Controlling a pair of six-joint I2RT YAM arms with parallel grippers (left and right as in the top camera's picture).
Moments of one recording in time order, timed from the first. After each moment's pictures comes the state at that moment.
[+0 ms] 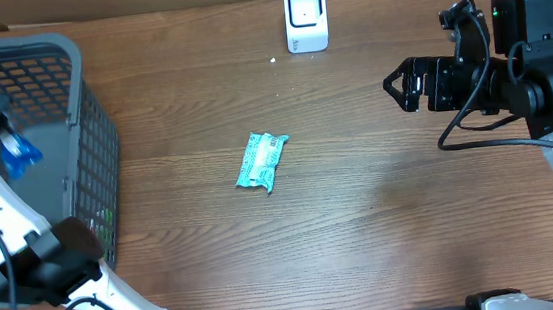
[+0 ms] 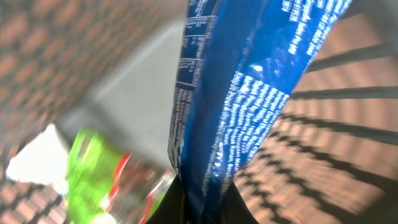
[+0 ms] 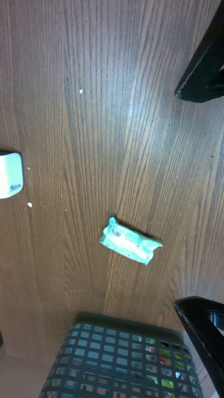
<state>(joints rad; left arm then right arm) 0.54 2.08 2.62 -1.68 0.00 -0.32 0.10 1.42 1.62 -1.15 -0.42 0.17</state>
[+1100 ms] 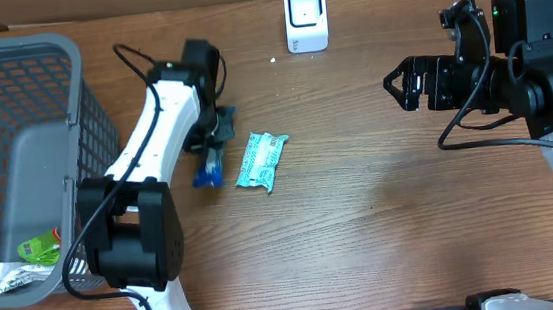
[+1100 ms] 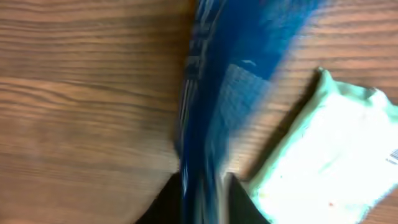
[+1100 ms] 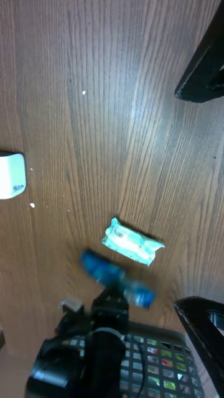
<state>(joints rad) -0.18 1.98 1.55 -1.10 -0.06 -0.31 0.10 1.42 1.62 -1.14 -0.41 0.17</state>
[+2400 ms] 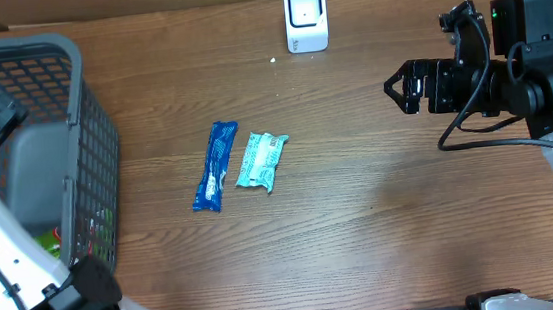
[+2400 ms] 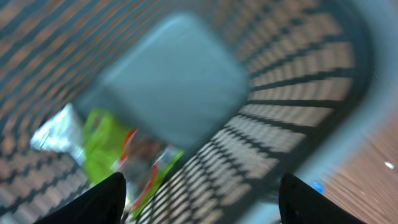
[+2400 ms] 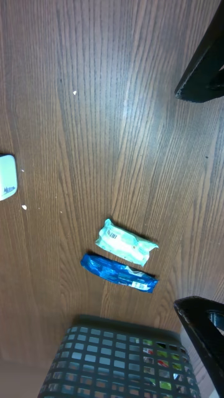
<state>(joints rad) 0.54 1.82 2.35 -1.68 -0.04 -0.37 0.10 1.42 1.62 -1.17 -0.41 0.17</state>
